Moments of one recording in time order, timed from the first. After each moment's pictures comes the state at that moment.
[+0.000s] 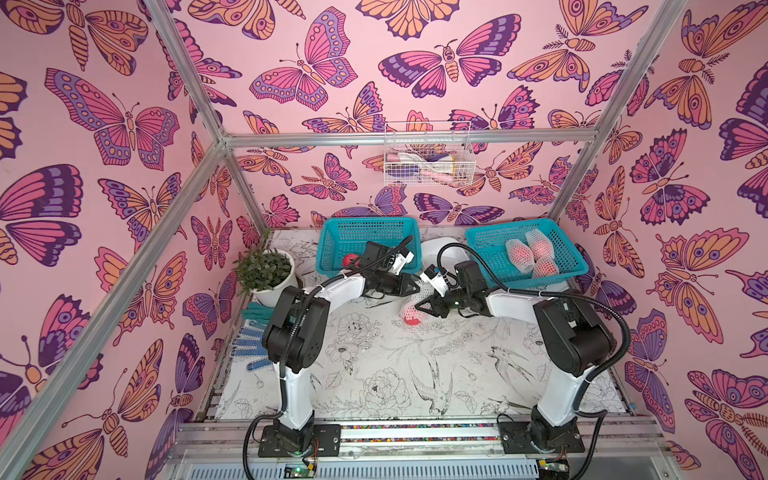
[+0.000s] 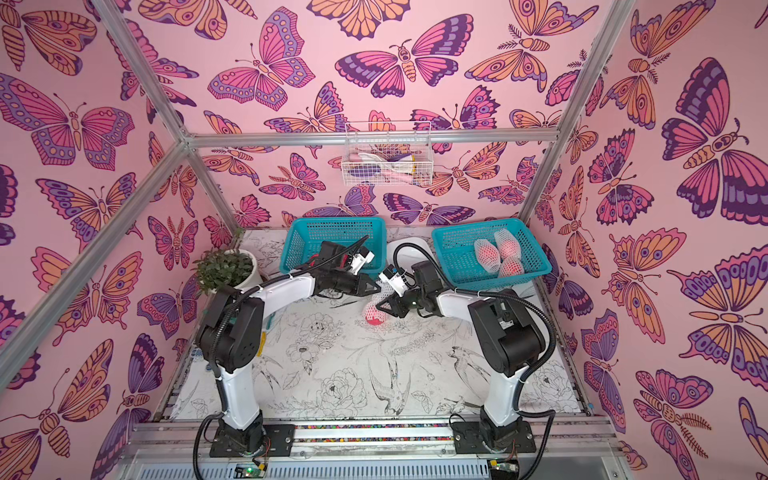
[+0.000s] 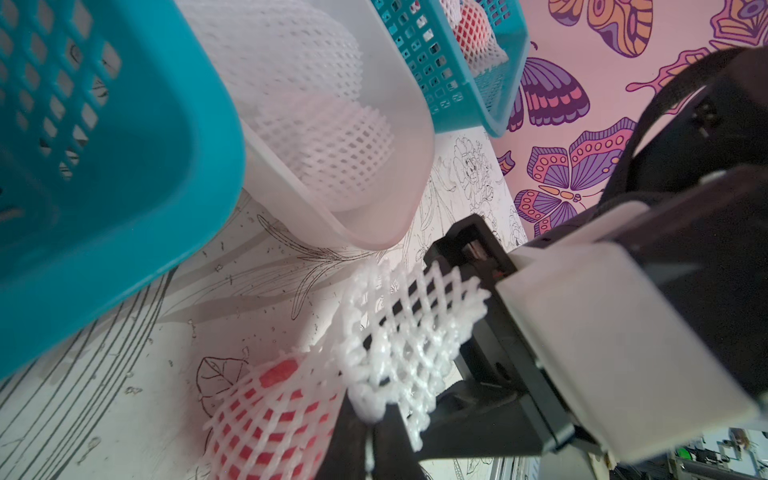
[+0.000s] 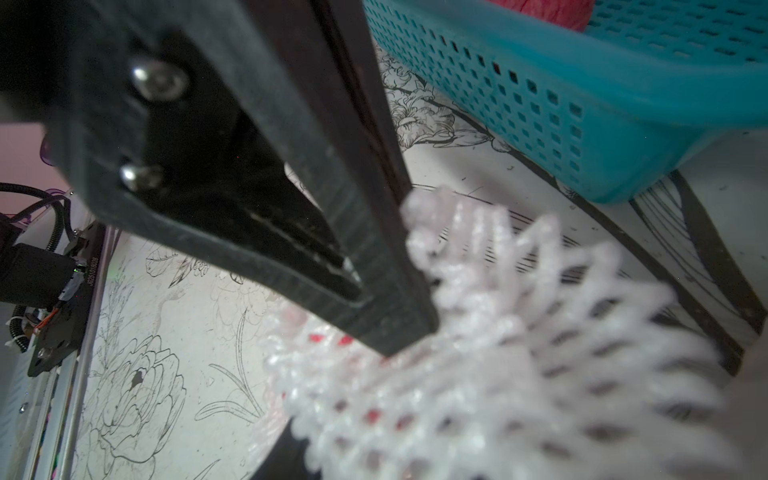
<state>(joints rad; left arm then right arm) -0.45 1.95 1.34 -0.24 0.79 -0.27 0.43 1.85 1.00 0.07 -0.75 -0.14</state>
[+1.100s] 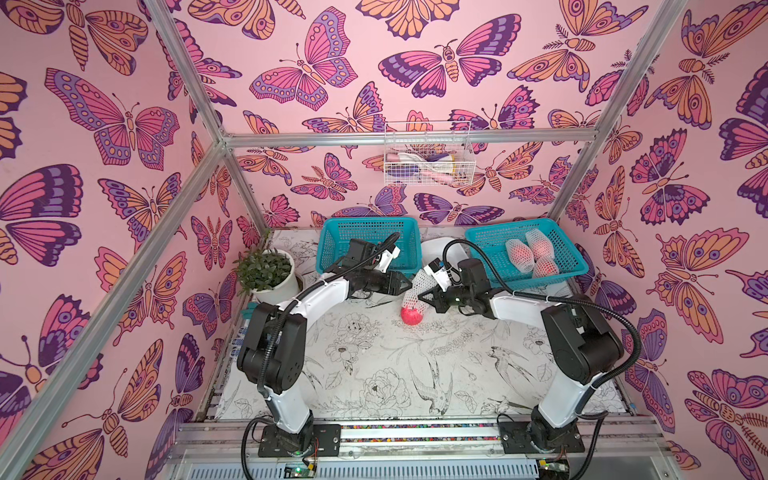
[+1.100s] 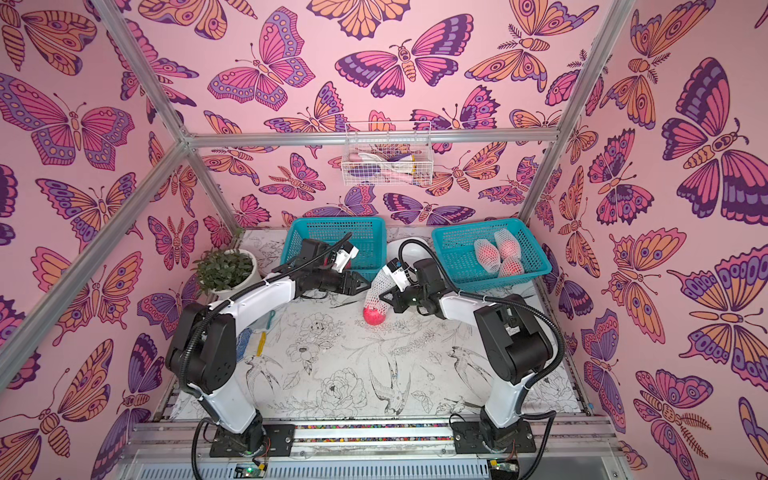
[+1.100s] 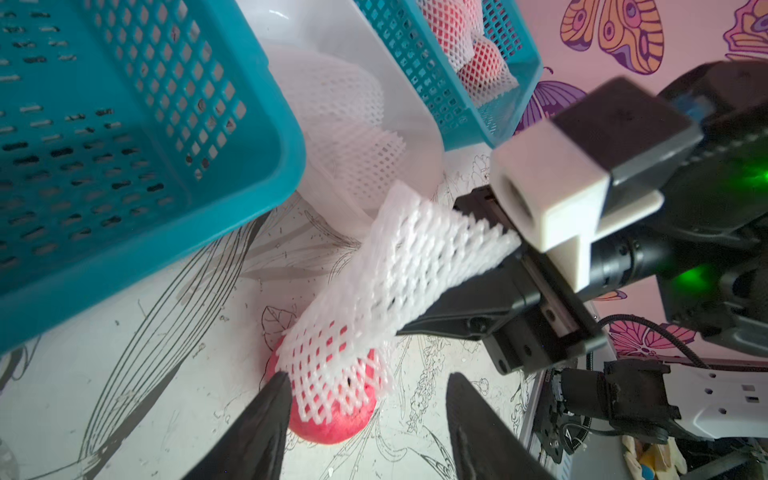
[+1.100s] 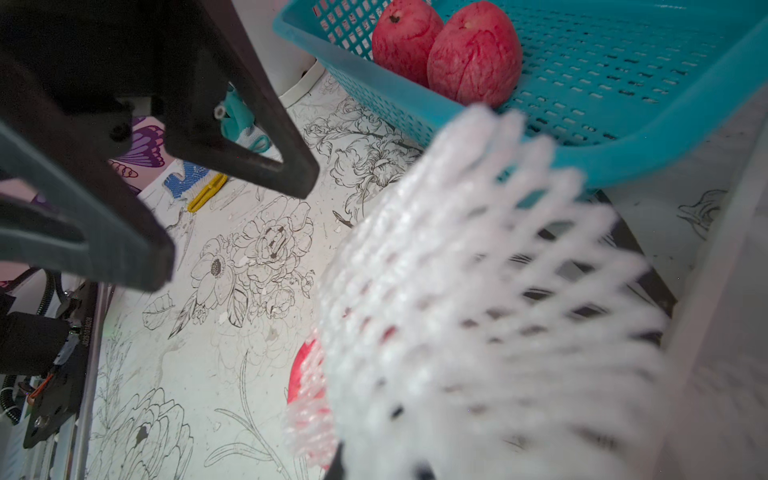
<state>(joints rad) -0.40 1.75 1.24 -0.32 0.68 -0.20 0.44 1.79 0.96 0.16 -0.66 0.01</state>
